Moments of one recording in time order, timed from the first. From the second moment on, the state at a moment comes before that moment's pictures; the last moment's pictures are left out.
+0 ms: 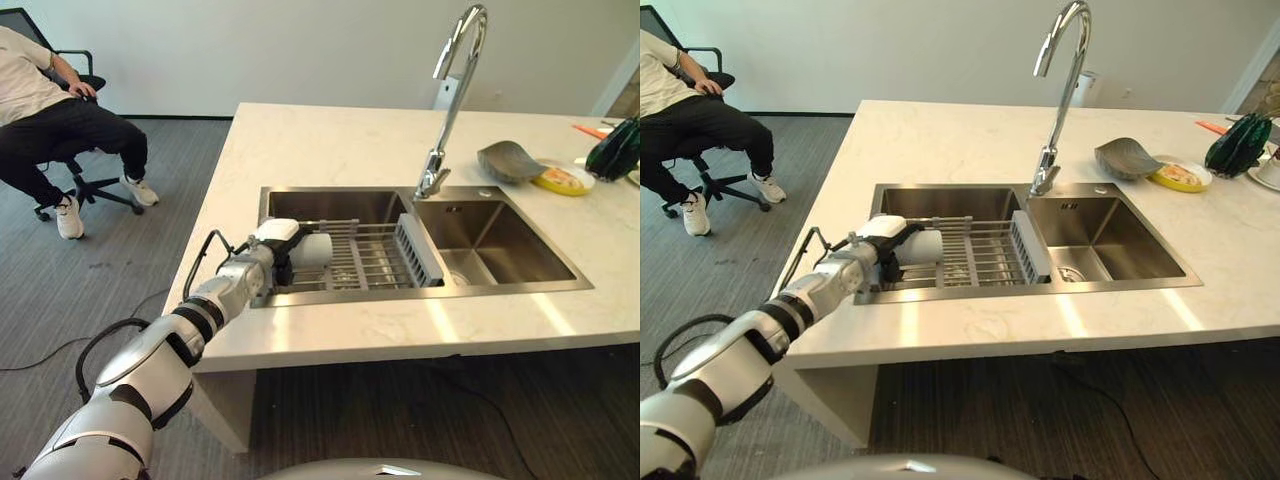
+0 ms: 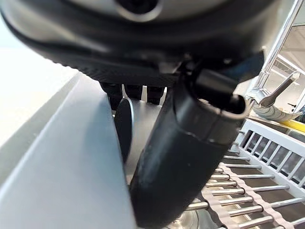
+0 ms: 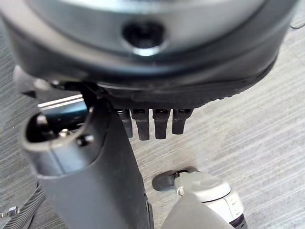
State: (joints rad) left arm -0.77 0.49 -0.85 0.82 0.37 0.01 0.06; right arm 0.05 -0.30 0.08 1.37 0.48 0.02 0.08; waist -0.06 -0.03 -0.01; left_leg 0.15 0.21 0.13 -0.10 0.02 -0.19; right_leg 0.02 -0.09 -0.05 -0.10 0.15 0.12
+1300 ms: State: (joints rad) left arm -0.80 0.59 -0.88 0.43 0.45 -0.11 0.20; right arm 0.09 -0.30 0.08 1.37 0.47 0.00 0.05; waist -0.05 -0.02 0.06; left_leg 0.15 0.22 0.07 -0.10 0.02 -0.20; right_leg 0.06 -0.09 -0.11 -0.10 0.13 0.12
